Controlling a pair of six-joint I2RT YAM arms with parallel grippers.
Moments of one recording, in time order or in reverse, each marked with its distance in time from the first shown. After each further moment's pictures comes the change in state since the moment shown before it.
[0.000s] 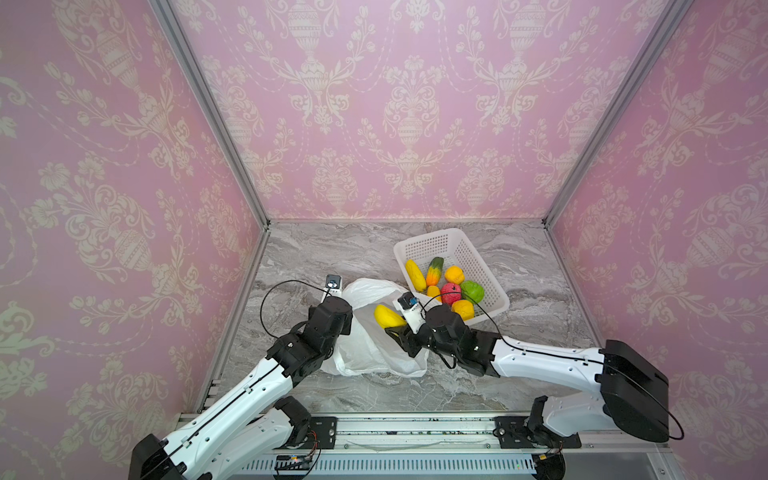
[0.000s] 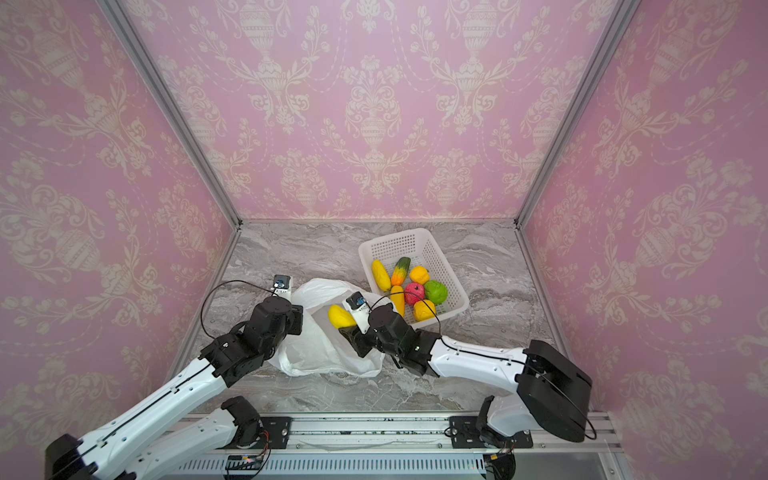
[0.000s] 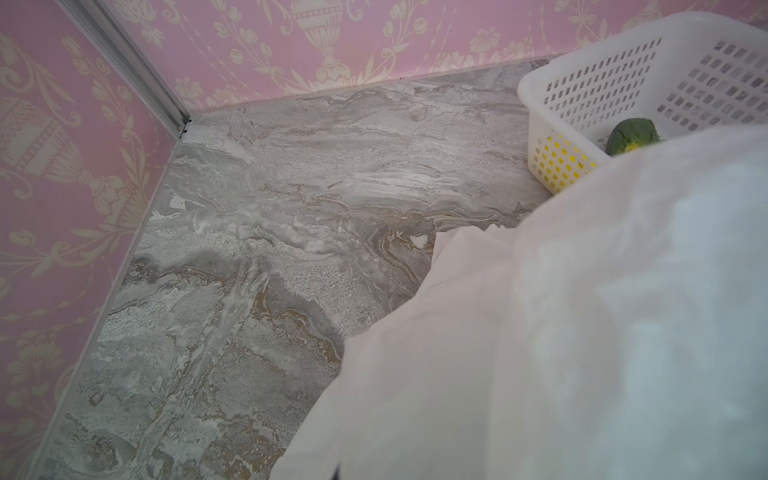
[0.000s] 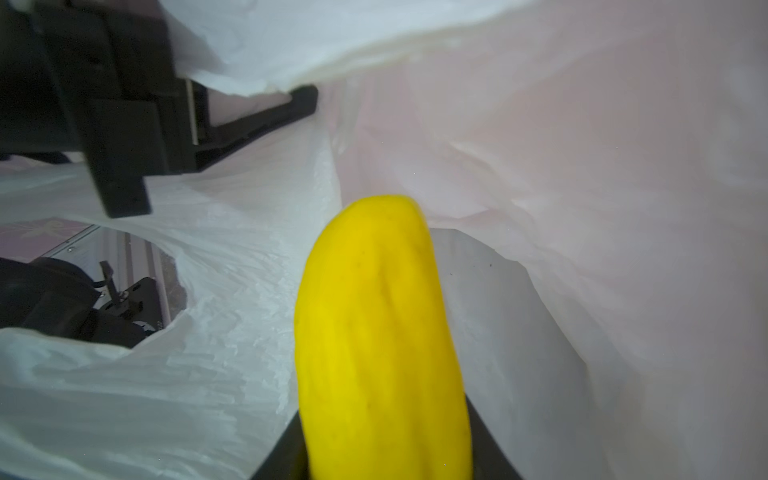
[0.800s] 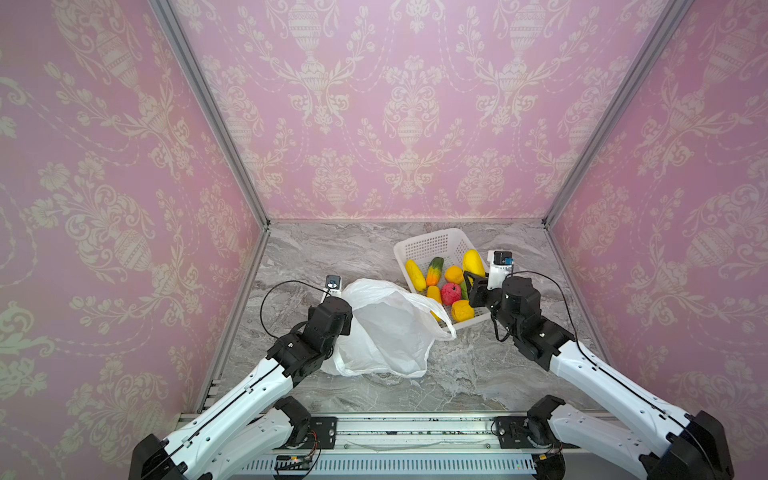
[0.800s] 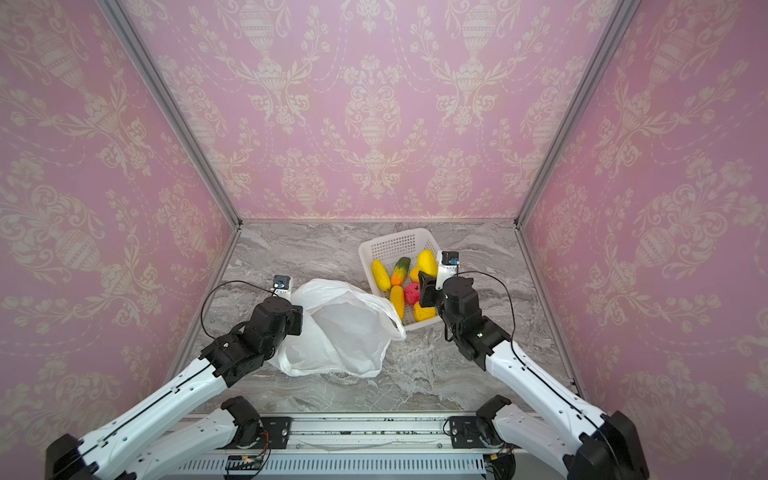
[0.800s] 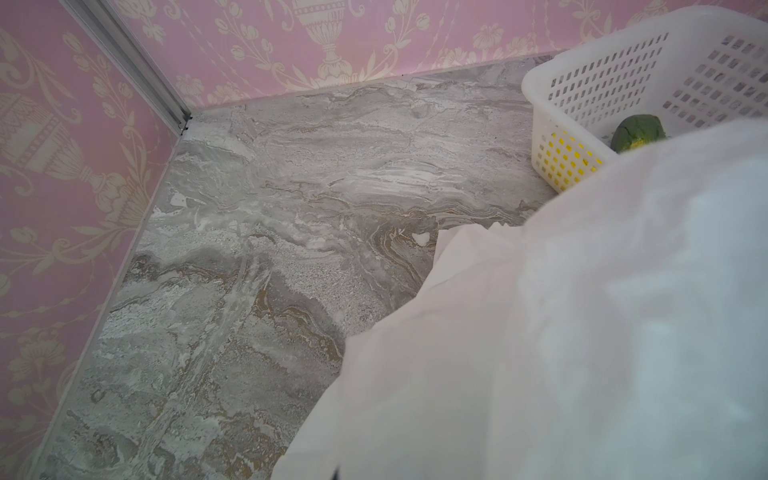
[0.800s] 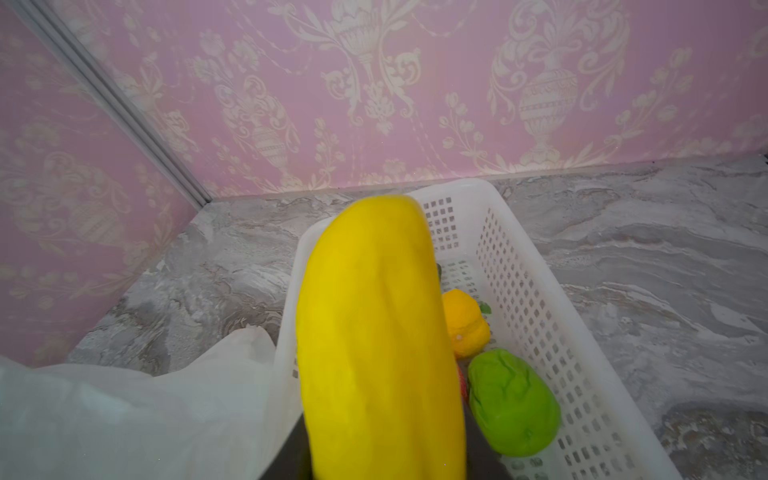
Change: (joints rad) left arm 0.007 0.001 -0.005 0.000 0.000 0.000; right arm -0.536 -0.290 -0.037 -0.195 0.188 0.128
